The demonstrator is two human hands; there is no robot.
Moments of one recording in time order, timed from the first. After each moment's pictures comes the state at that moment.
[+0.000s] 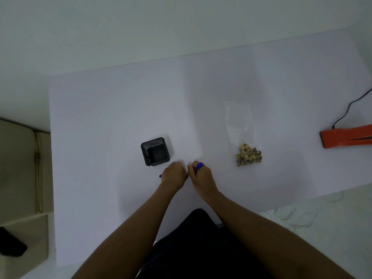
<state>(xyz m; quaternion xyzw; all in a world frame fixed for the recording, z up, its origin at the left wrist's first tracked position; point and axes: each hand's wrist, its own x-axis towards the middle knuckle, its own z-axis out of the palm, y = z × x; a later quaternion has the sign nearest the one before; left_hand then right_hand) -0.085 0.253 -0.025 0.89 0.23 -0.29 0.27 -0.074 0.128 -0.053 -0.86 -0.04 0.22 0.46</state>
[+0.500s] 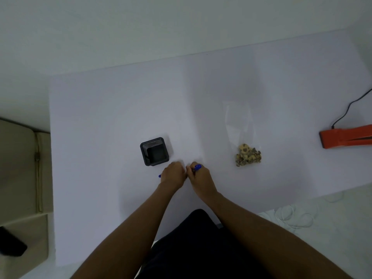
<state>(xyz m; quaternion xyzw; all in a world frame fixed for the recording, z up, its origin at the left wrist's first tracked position) -0.085 0.252 -0.025 0.89 0.23 -0.29 0.27 -0.076 0.127 -0.058 -0.87 -0.07 0.24 0.43</state>
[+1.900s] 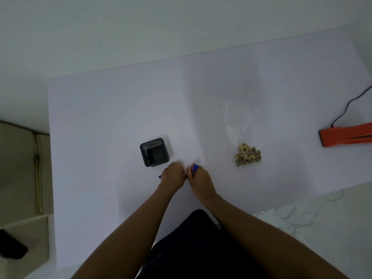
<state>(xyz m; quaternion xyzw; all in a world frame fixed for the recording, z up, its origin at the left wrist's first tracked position) -0.084 0.254 -0.022 0.89 0.22 -0.30 0.27 -0.083 0.131 -0.046 -0.88 -0.05 0.23 0.41</state>
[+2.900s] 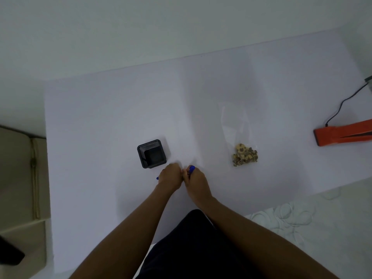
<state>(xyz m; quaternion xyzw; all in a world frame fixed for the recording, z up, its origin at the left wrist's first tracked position) -0.083 0.254 -0.023 0.89 0.22 -0.31 0.26 -0.091 0.139 -0.040 -0.87 -0.01 0.25 0.42</state>
